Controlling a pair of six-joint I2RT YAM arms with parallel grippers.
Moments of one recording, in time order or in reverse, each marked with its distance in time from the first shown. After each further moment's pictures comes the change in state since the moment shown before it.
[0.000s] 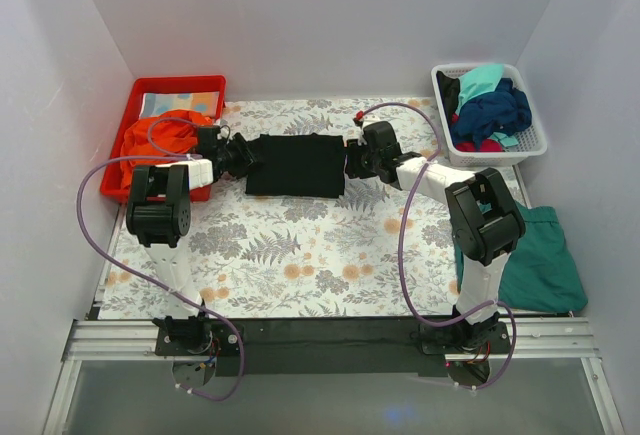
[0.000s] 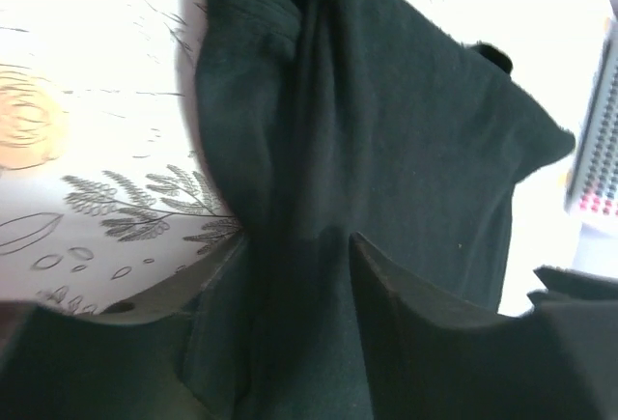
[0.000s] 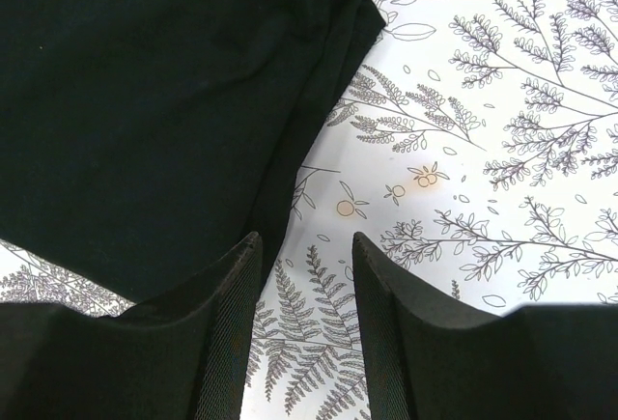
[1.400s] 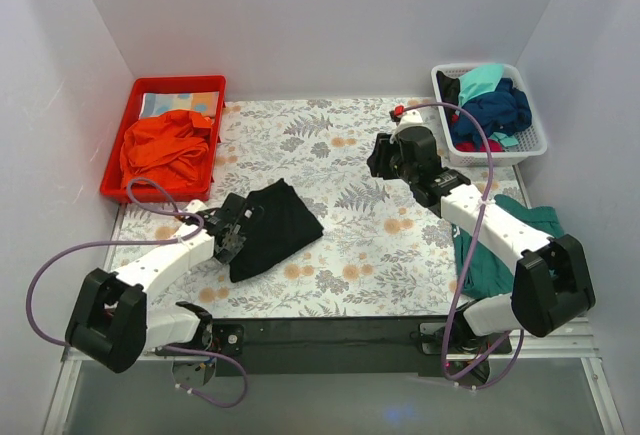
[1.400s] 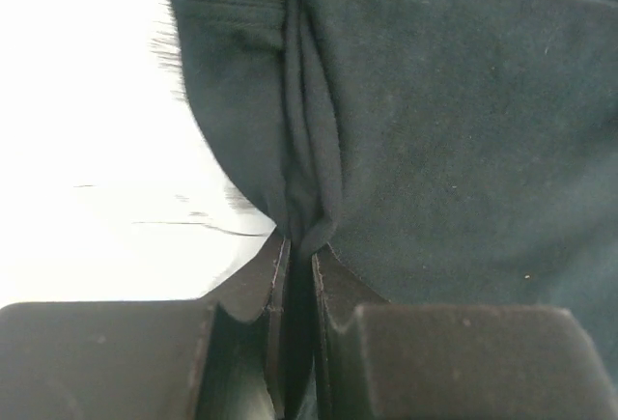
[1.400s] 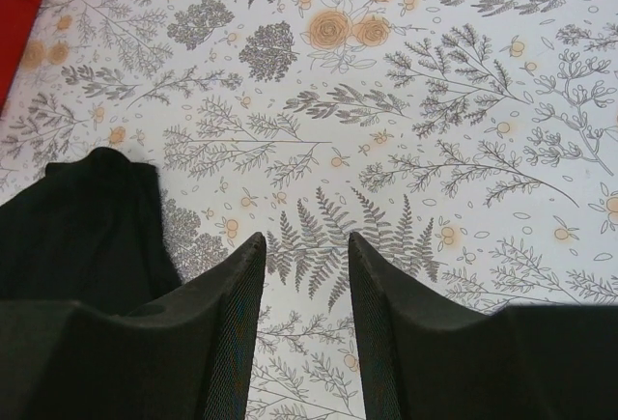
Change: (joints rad) left arm -0.417 -0.780 -0.529 -0.820 -0.831 -0.608; right arm 0.003 -0.510 -0.231 -0.056 0.105 0.074
